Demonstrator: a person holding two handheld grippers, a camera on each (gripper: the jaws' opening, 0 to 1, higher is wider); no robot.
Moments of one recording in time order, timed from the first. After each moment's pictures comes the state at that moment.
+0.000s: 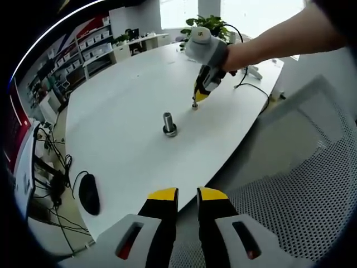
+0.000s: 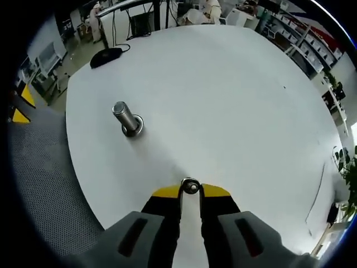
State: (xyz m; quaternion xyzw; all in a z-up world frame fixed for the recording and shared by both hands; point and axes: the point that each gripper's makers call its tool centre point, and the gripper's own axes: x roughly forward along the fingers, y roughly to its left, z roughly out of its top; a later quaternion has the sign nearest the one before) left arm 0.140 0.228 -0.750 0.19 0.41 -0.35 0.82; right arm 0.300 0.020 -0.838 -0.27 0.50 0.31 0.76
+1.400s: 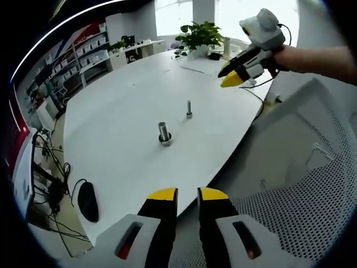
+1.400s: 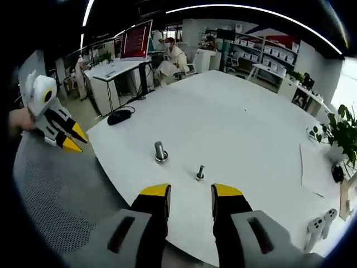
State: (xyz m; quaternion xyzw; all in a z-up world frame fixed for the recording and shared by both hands) left arm 0.141 0.218 -0.736 0.18 0.38 -0.37 0.83; right arm 0.201 -0.003 -0.695 -0.12 0.33 0.26 0.90
